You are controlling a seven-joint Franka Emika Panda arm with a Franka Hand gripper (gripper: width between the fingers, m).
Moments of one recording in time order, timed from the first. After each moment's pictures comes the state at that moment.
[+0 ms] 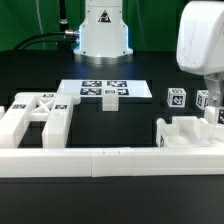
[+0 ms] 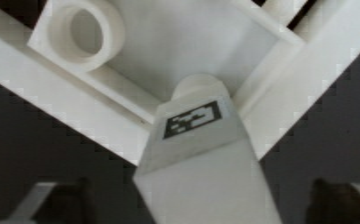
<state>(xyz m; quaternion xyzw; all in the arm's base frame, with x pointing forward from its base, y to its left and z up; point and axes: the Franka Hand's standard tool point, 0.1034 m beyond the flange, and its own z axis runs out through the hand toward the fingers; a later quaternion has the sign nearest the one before) 0.647 0.123 0.086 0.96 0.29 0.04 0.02</state>
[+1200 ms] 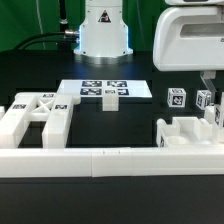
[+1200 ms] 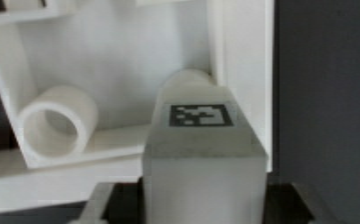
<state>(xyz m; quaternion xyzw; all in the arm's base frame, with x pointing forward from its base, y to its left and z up) 0.649 0.117 0.085 0.99 -0.10 0.04 -0.02</state>
